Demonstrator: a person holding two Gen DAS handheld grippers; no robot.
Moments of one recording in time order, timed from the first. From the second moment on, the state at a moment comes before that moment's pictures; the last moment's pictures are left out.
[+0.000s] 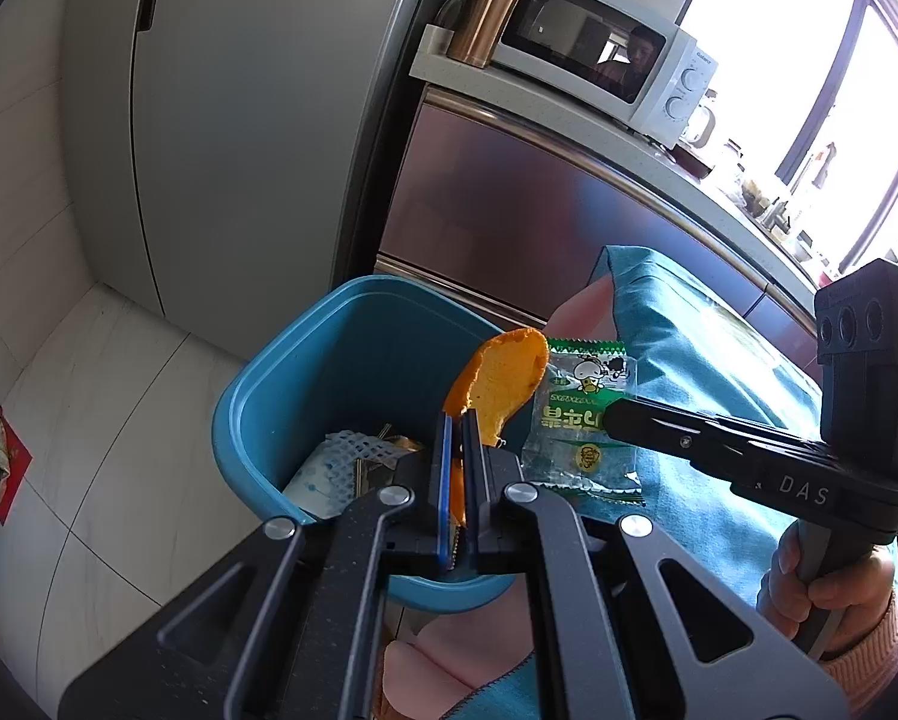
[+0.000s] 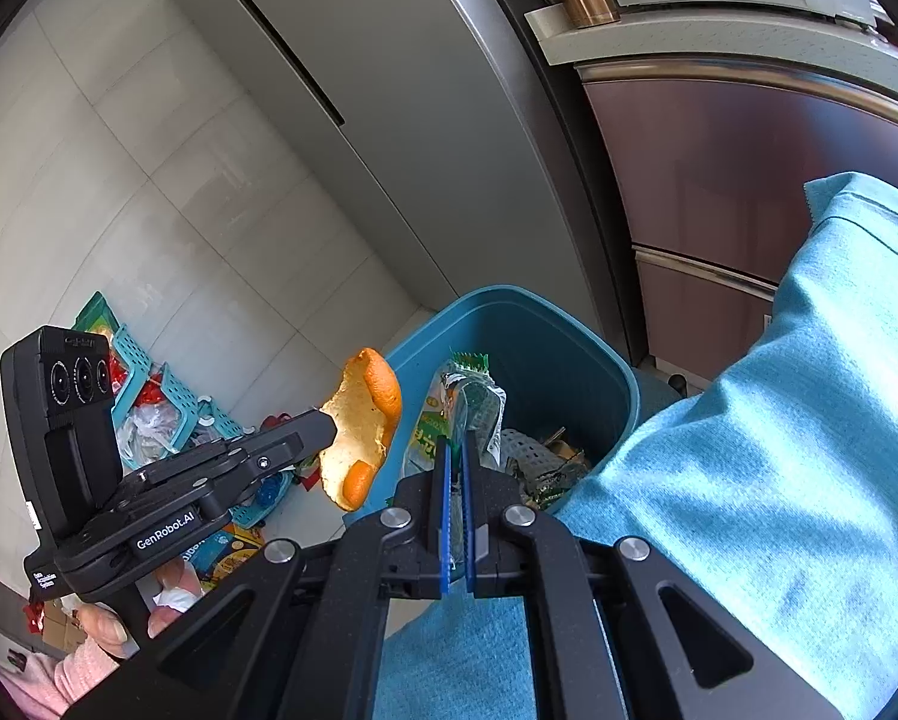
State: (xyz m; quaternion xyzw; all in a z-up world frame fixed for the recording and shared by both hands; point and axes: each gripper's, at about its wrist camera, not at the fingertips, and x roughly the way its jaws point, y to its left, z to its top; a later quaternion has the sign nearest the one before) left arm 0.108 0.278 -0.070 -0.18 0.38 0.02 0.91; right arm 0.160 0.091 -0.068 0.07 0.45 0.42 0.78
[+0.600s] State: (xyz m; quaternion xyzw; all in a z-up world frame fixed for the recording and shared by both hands) left arm 0.127 0.285 -0.092 -0.18 0.40 0.04 0.90; right arm 0.168 0.112 -0.080 0.04 0.47 0.41 0.78
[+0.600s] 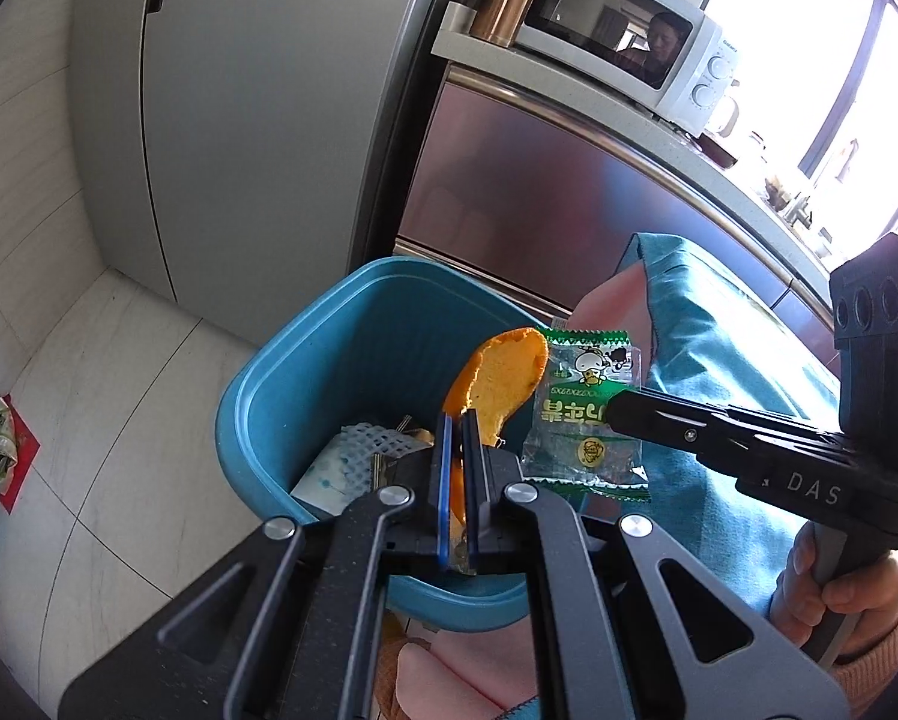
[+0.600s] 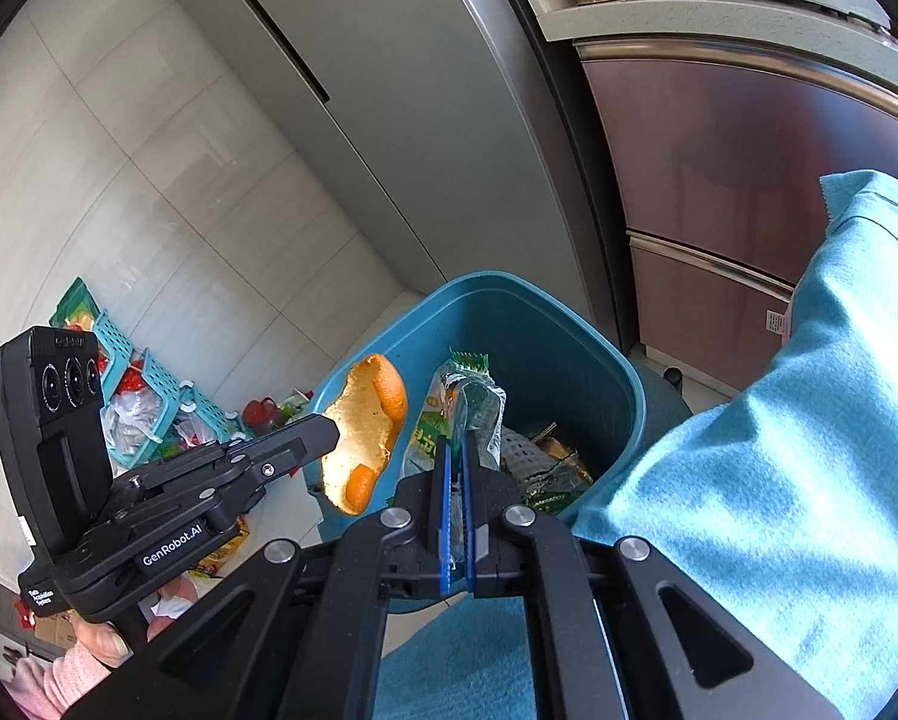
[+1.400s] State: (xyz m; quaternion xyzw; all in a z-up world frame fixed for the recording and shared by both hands) left arm 0.152 0.287 -0.121 -0.18 0.43 0.06 0.88; right arm 0.181 0.151 -0.094 -0.02 0.51 0.38 0.77
